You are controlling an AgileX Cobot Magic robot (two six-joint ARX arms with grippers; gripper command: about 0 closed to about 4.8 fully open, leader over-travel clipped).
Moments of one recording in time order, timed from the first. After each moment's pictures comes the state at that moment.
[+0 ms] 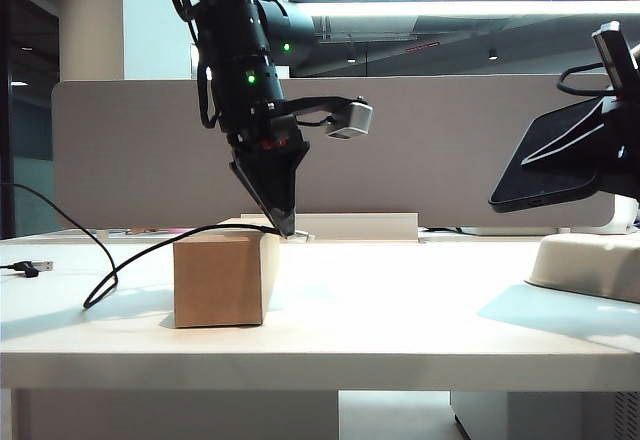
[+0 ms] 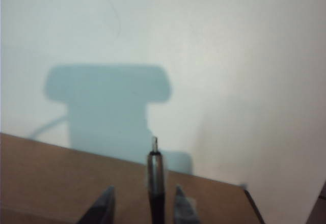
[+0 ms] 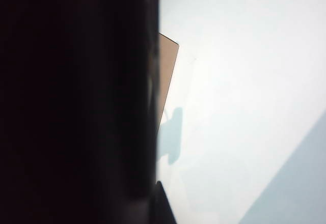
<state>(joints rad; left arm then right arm) -0.57 2.06 1.82 -1.06 0.16 0.70 -0.04 1.41 0.43 0.68 -0.78 0.74</state>
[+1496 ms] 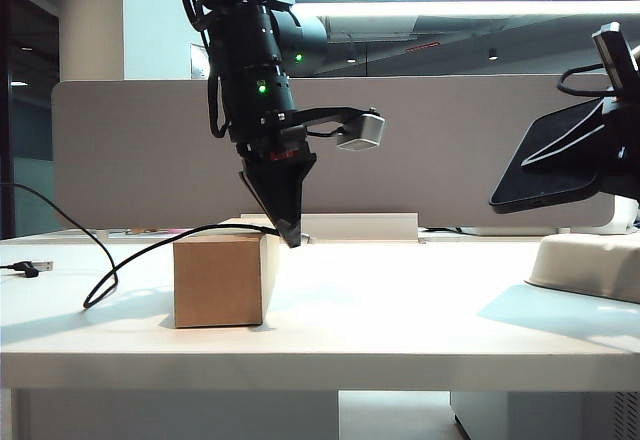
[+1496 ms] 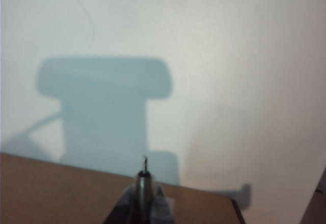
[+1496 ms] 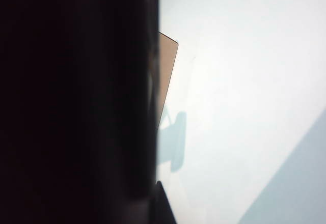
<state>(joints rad) -0.59 2.08 1.82 -1.06 0.15 0.70 -0.04 1.41 0.43 0.67 -0.78 0.74</state>
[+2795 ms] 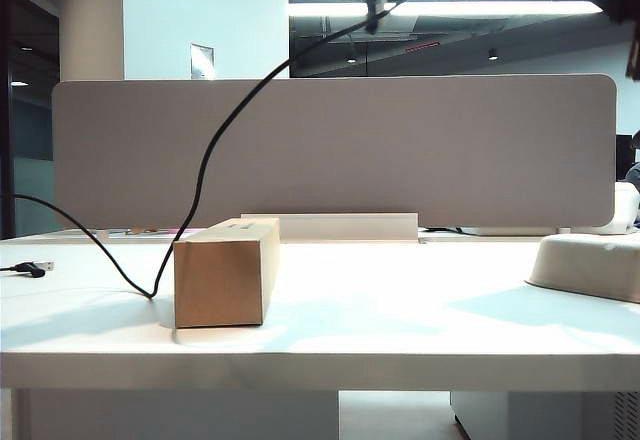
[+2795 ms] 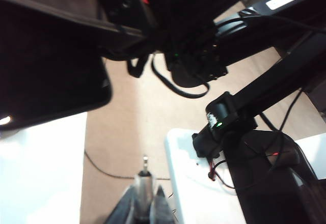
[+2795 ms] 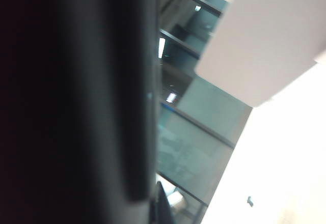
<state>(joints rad) -0.67 1.94 1.90 -0.83 1.14 0.38 -0.04 1.31 0.47 1.33 -0.71 1.38</state>
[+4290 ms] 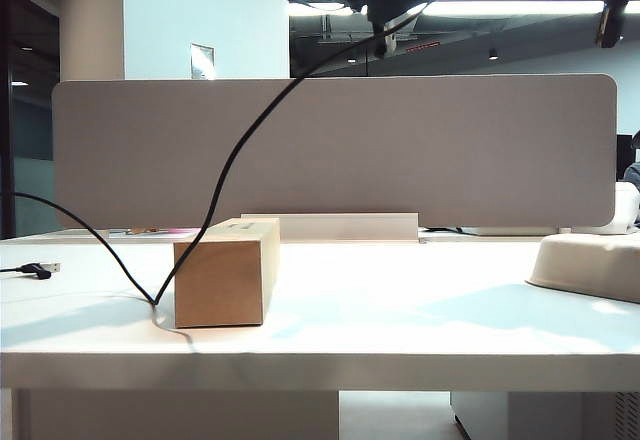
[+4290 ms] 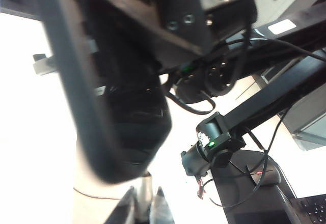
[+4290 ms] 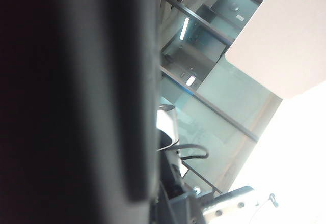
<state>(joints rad) -0.64 2.00 1.90 -0.68 1.25 0.25 0.03 1.30 0.52 1.33 -0.75 1.36</state>
